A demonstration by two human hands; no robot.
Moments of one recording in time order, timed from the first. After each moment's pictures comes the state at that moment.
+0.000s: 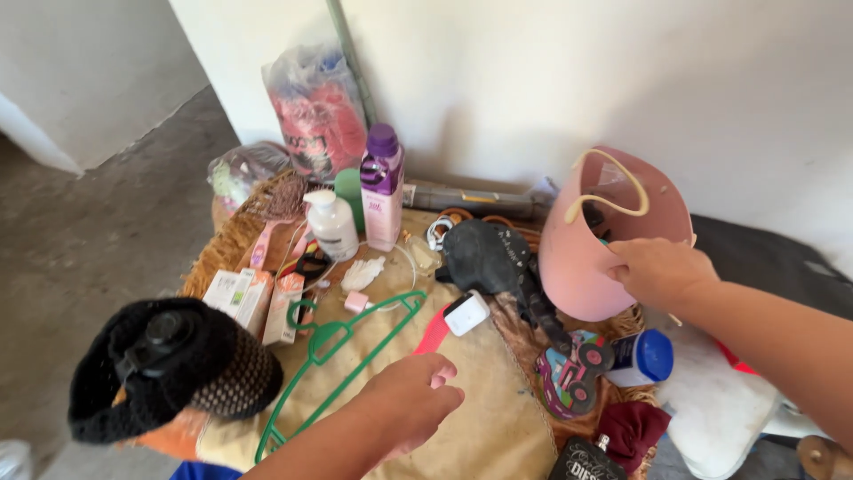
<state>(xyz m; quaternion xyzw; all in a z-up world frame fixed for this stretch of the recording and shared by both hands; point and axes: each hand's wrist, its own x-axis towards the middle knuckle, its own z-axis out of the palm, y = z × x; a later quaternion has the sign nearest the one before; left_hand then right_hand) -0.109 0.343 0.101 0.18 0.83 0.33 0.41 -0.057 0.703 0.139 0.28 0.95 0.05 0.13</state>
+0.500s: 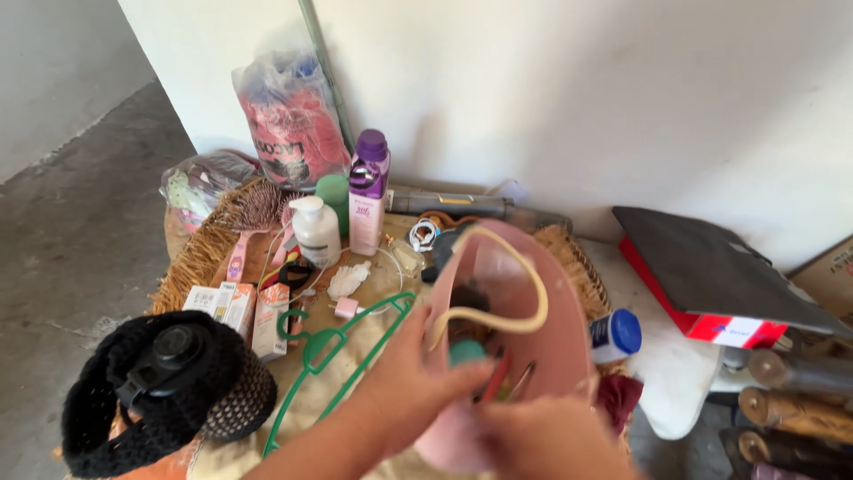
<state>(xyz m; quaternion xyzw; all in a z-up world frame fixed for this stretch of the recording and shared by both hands) -0.121 0.308 0.113 0.29 0.73 0.55 0.28 0.028 0.452 0.135 0.13 0.98 -0.06 0.16</state>
